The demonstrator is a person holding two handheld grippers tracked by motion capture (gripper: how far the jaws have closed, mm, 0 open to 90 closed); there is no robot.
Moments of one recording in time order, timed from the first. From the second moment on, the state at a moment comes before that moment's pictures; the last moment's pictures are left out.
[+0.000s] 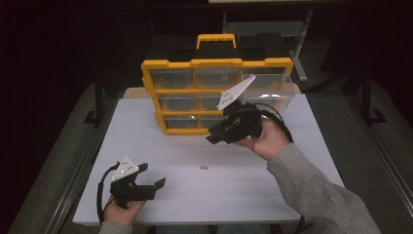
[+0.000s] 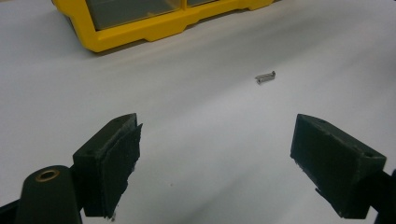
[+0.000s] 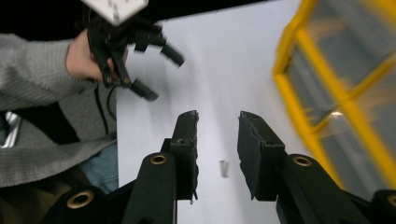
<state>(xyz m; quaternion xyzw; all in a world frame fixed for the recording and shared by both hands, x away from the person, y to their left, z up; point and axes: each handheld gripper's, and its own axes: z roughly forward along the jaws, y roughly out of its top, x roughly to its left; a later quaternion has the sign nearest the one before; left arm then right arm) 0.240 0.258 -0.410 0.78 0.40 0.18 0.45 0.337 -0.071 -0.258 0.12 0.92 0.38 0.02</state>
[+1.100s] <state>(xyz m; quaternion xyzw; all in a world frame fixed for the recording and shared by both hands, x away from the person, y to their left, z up) 0.239 0.259 -0.411 0.78 0.40 0.17 0.44 0.374 -0.029 -0.435 0.18 0.93 0.33 -0.03</state>
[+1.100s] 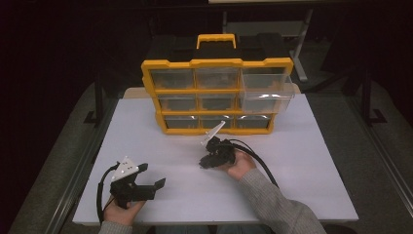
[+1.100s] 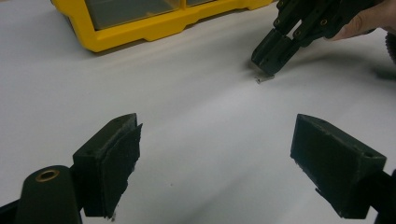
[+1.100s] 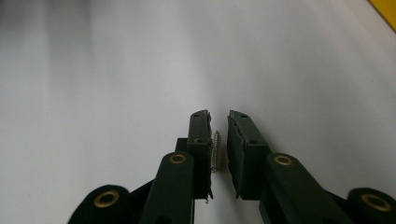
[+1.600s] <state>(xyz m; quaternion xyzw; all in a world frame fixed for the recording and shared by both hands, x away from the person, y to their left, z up) 0.239 0.259 -0.411 0.78 0.40 0.17 0.44 0.372 -0.030 -0.439 0.17 0.93 0.32 0.00</state>
